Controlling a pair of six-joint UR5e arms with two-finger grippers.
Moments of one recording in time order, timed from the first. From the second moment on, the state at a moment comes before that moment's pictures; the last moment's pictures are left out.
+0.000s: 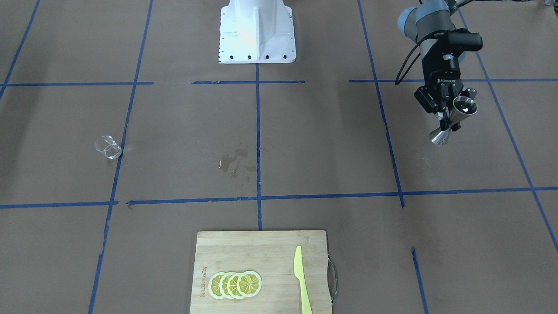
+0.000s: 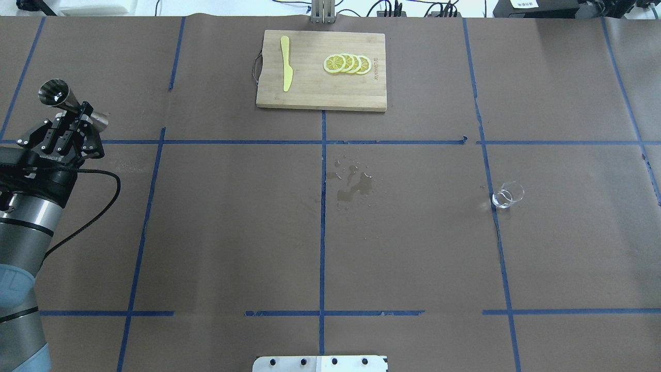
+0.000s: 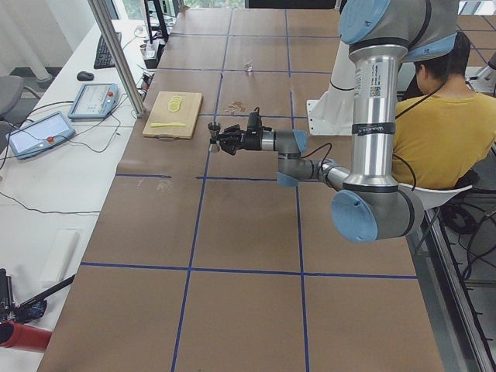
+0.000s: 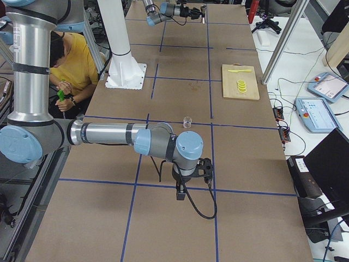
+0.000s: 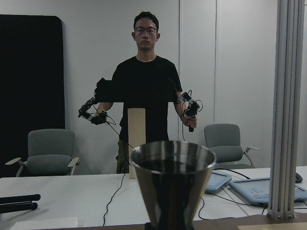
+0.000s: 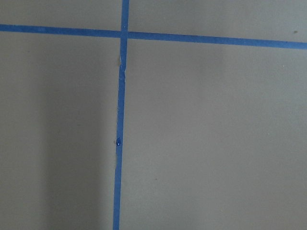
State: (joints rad) left arm -0.42 -1.54 -1.73 -2.99 -0.53 -0.76; right arm 1.63 -1.68 1.72 -1.76 2.29 -0.19
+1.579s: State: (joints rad) left arm -0.30 -1.54 -1.60 -2.98 -0.40 -0.99; right arm 1.63 -1.68 1.72 -1.76 2.29 -0.19
